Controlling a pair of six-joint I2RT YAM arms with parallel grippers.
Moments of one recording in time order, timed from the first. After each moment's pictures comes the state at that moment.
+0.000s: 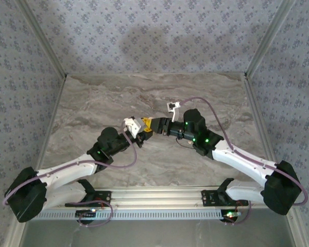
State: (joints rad) left arm -0.83 1.07 0.48 0.62 0.14 0.04; right arm 0.77 1.18 0.78 0.21 -0.36 0.83
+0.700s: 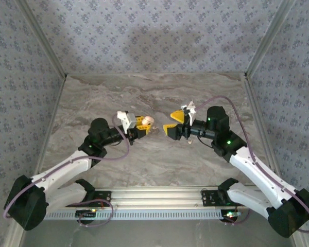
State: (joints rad) left arm -0.63 1.05 0.55 0.51 0.62 -0.03; right arm 0.54 0.95 0.81 -0.09 -0.62 0.09
